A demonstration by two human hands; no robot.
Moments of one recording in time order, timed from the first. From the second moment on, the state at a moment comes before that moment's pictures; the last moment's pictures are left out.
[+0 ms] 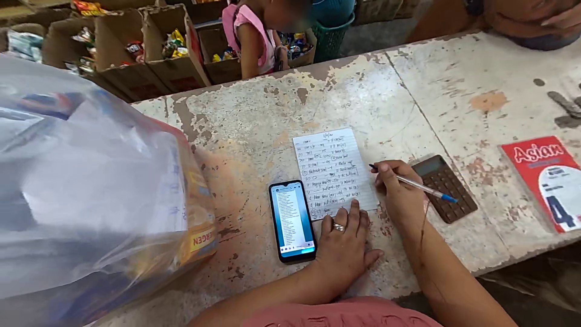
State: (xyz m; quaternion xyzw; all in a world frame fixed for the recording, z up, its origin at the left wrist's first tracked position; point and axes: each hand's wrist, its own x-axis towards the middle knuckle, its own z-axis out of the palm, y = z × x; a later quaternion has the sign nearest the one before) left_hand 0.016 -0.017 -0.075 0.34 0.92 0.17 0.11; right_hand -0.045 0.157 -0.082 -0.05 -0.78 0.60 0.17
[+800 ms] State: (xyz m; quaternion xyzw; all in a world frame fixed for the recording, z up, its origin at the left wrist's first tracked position) left_hand 0.015 -0.016 -0.079 0.36 0.91 0.17 0.11; right_hand -0.040 0.133 -0.085 -0.02 -0.86 0.50 0.10
